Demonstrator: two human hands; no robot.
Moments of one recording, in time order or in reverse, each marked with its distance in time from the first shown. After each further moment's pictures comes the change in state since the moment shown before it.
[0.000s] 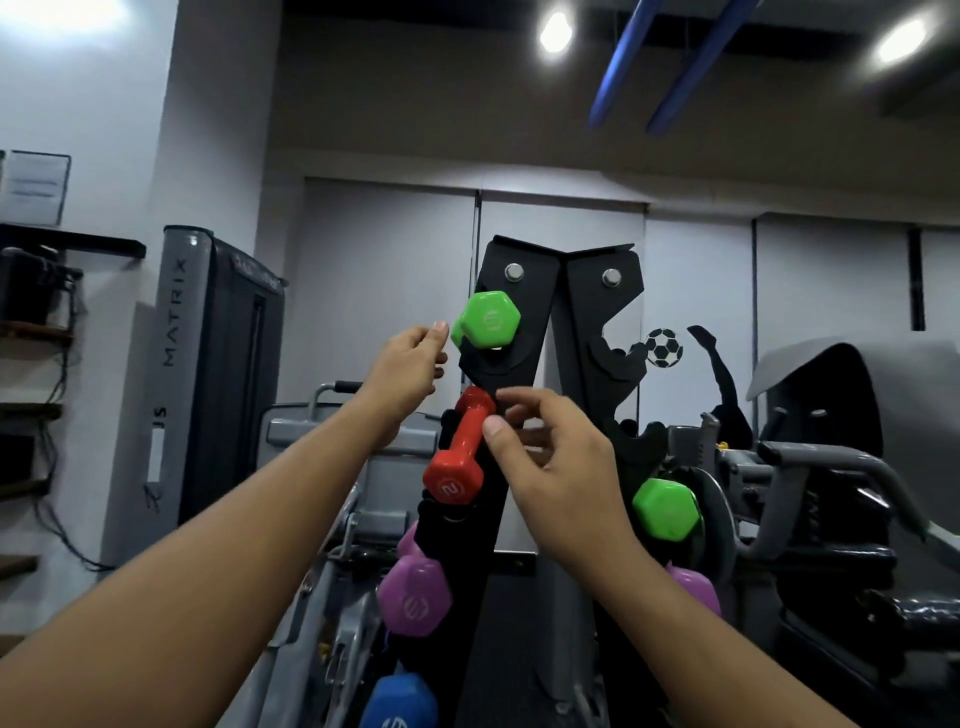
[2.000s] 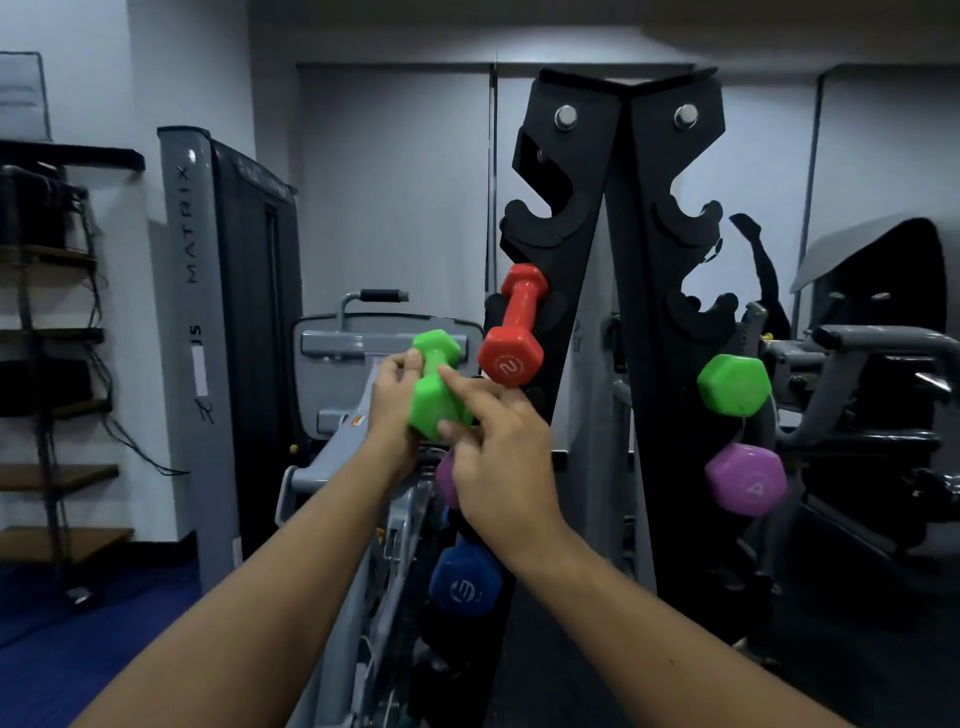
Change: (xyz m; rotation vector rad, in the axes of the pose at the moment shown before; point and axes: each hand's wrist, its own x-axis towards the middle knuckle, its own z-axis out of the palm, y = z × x) left_hand -0.034 -0.208 -0.021 -0.318 0.163 -0.342; right_hand -0.077 0.031 0.112 0.005 -0.061 0.107
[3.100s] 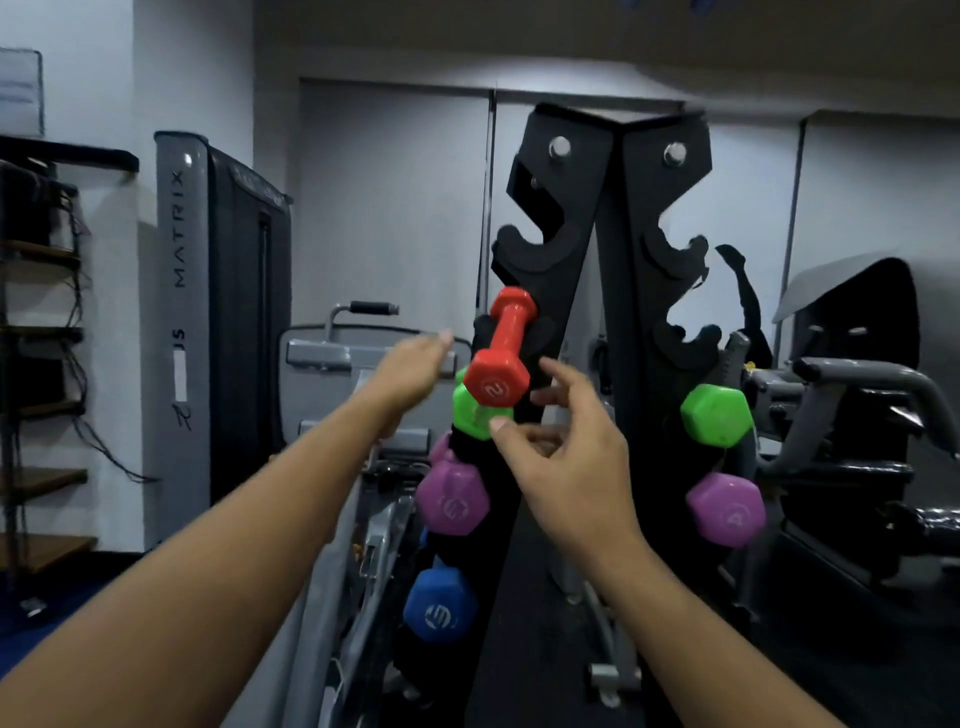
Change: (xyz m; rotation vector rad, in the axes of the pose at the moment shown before) left_hand -0.050 0.106 0.031 0.557 -0.187 0.146; right_hand 0.015 -0.002 -0.070 0.092 0.071 0.133
